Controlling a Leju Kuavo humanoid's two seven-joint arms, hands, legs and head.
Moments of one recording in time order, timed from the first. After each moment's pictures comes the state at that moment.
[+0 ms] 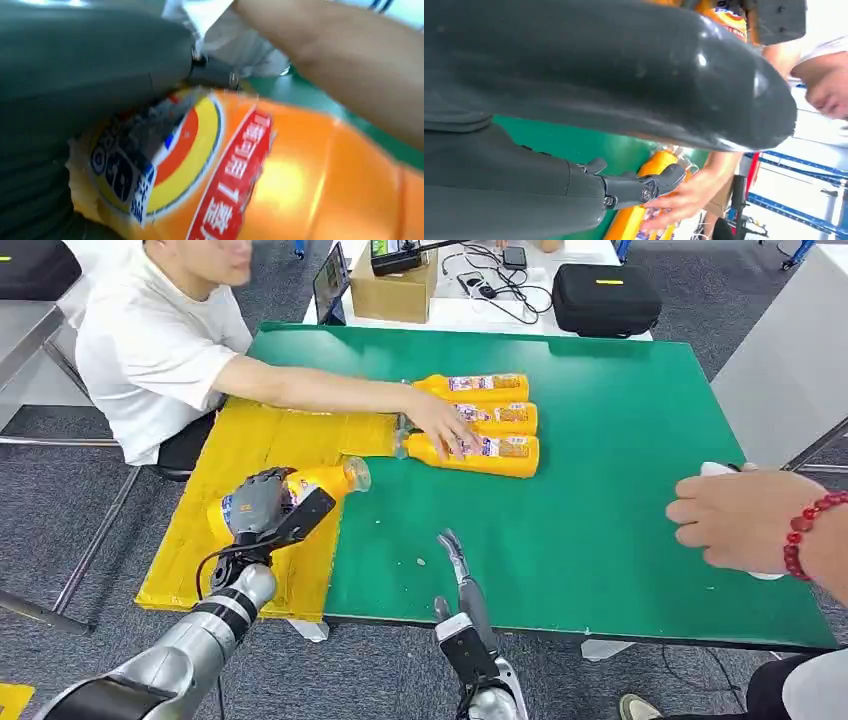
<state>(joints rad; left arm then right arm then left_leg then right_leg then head) -0.59 -0.03 -0.19 -0.55 -0.70 0.53 -0.18 -0.09 0.24 0.50 -1.04 0.19 -0.34 -0.61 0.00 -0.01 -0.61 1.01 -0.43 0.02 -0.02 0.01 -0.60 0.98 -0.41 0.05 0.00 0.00</state>
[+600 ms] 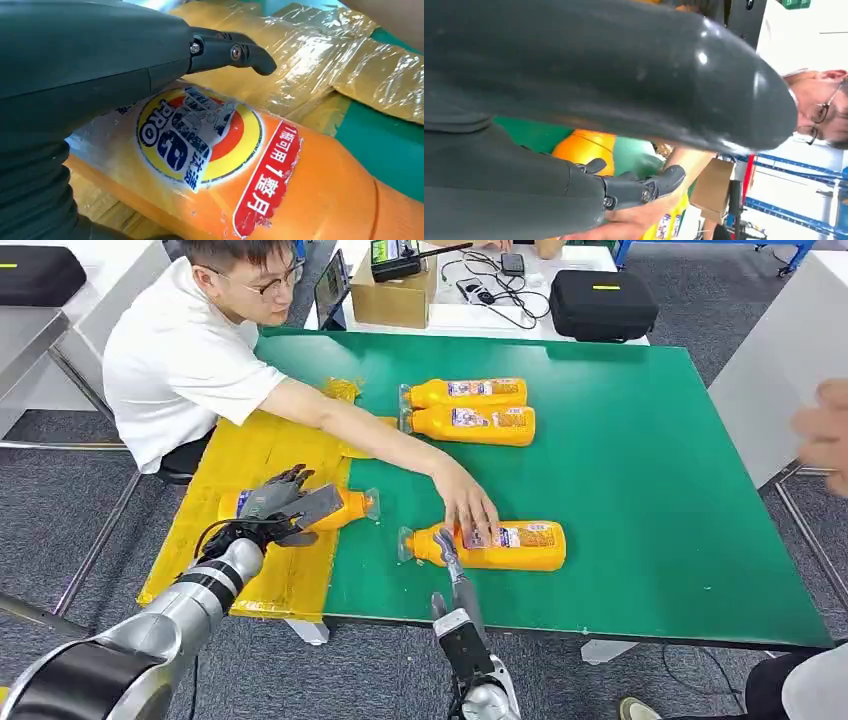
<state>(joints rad) -0.70 0.01 -0.25 -0.43 -0.74 0.03 -0.12 -0.12 0.27 0.49 -0.96 0.15 -0.31 -0.65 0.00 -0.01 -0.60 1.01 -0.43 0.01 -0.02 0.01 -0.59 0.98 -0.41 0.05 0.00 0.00</state>
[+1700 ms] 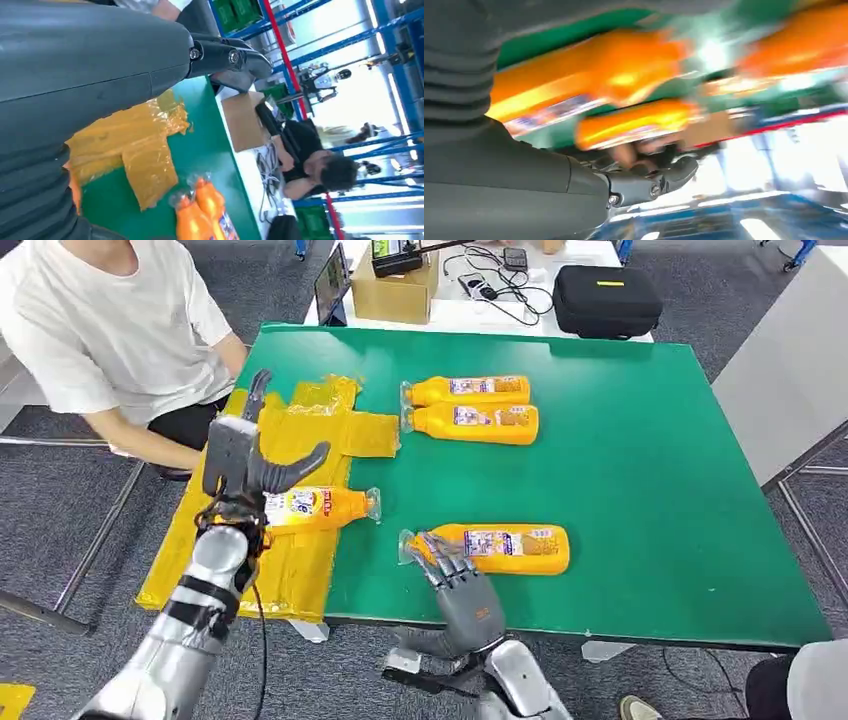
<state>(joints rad) -0.40 -0.03 -0.20 -1.31 -0.08 0.19 -0.27 -0.16 0.18 0.42 -0.97 1.24 -0.69 -0.21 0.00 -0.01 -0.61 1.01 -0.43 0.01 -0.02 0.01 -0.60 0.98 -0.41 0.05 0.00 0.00</state>
